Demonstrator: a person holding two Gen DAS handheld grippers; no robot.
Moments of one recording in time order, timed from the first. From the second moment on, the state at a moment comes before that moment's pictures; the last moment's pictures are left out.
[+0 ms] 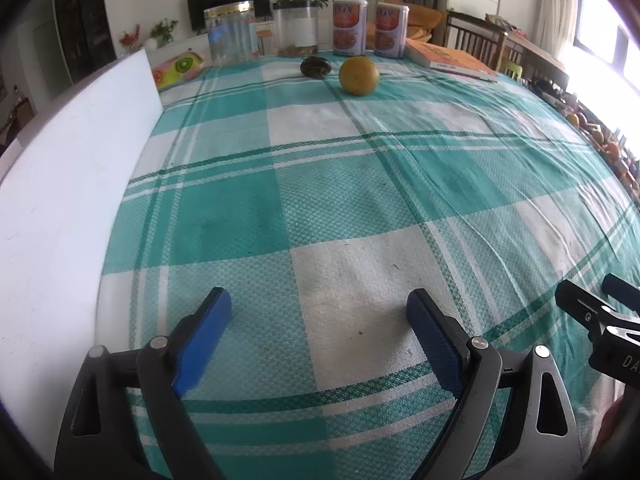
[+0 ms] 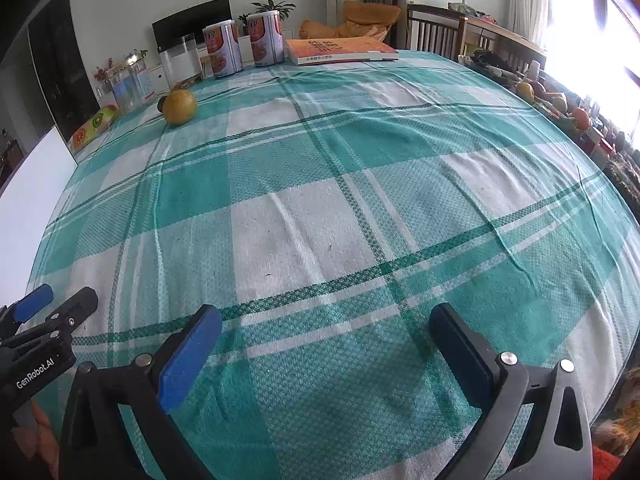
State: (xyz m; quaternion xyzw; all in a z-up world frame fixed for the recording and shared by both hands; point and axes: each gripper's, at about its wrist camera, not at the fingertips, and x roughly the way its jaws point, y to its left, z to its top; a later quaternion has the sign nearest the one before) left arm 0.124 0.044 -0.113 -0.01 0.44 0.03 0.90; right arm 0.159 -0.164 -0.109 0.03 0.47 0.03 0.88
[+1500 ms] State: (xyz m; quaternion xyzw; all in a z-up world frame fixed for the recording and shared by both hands) left arm 0.200 0.047 -0.068 -0.14 0.41 0.03 0.90; right arm 0.187 -0.195 -0.095 0.04 0.41 0.15 0.90
